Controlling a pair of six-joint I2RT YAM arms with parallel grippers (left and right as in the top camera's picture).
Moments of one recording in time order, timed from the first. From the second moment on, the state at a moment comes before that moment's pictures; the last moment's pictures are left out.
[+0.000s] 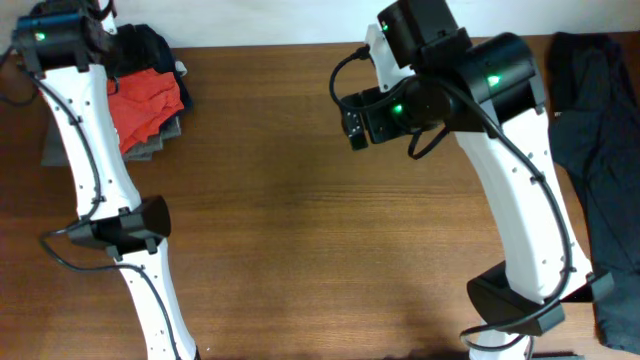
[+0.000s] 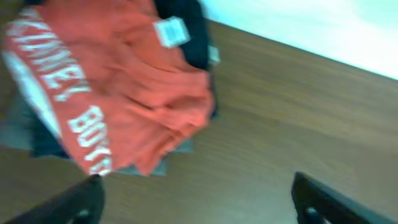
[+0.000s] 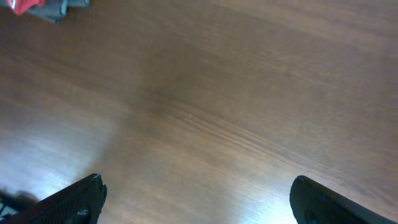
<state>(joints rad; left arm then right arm) 0.15 2.50 3.13 -1.63 0.06 -0.15 0.47 1.93 2.56 -1.69 -0.04 0.15</state>
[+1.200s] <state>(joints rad) -0.25 2.06 3.12 -1.69 -0.02 -0.08 0.47 1.17 2.05 -1.69 0.34 0.34</state>
